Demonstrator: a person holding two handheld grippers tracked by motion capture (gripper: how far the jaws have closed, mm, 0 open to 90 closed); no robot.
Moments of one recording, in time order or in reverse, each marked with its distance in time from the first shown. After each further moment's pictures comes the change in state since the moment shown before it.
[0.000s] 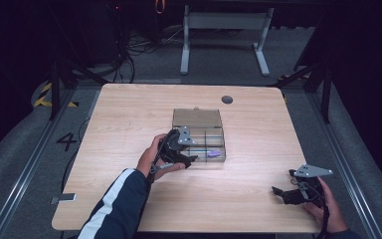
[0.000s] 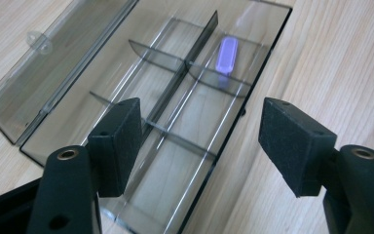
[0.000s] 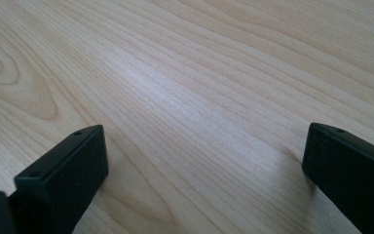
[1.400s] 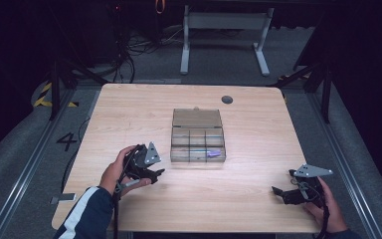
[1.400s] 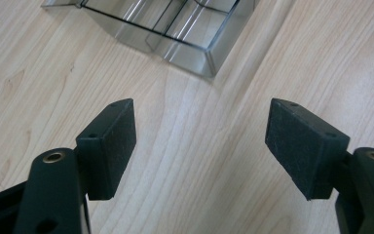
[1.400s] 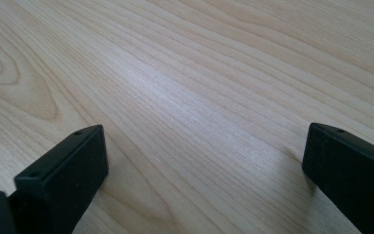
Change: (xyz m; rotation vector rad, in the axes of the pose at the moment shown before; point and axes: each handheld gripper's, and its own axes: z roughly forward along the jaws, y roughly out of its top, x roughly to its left) left arm 0.000 -0.082 -0.054 0.095 0.122 0.022; right arm 0.000 0.000 0.000 0.000 0.000 0.000
